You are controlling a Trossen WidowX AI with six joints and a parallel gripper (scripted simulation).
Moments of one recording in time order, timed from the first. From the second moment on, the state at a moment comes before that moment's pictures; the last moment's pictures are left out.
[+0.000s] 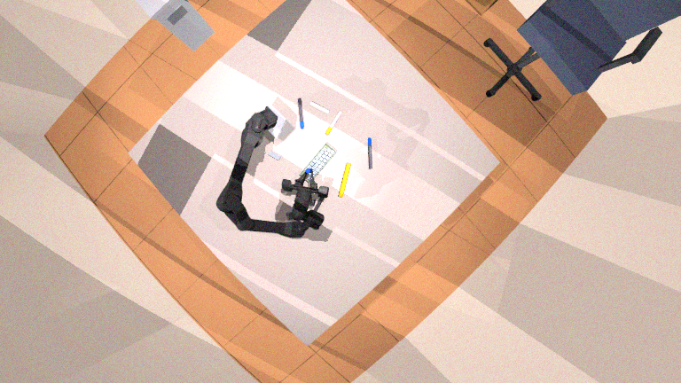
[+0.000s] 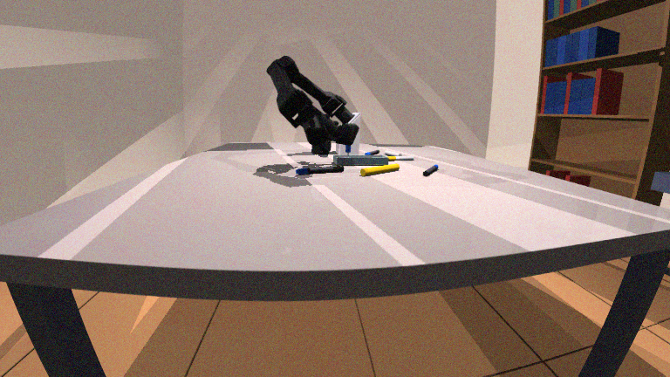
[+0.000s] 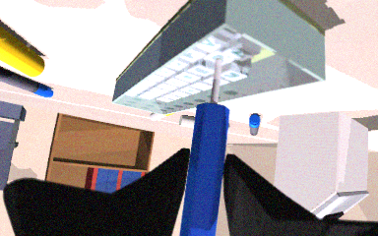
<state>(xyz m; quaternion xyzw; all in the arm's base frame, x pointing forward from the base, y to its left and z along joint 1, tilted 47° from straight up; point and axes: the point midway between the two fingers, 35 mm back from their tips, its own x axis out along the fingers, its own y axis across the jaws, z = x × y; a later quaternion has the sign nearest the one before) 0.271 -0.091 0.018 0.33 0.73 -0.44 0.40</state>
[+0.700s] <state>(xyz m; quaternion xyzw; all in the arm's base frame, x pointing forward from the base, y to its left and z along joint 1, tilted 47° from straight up) 0.272 -0.070 0.039 0.32 0.73 -0.44 0.41</state>
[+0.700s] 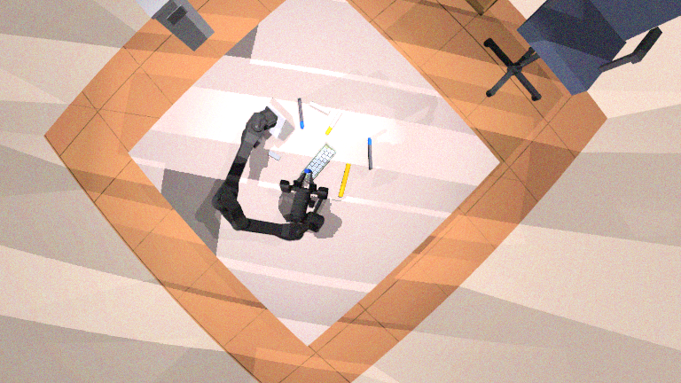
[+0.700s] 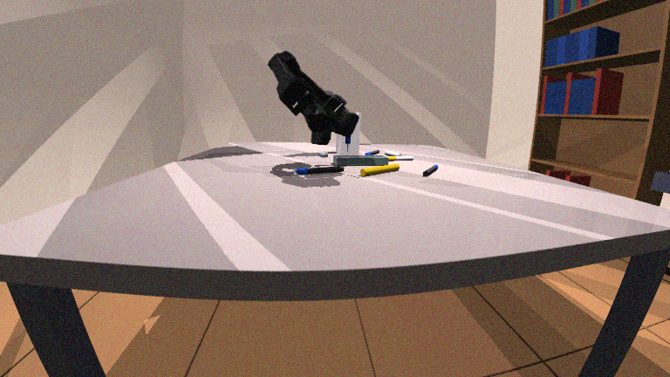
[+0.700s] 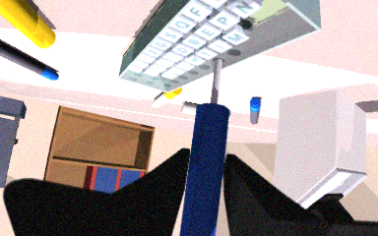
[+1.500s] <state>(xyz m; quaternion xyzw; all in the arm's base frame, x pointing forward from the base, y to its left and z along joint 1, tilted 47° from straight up) 0.271 -0.011 -0.012 0.32 0.73 -0.44 0.41</state>
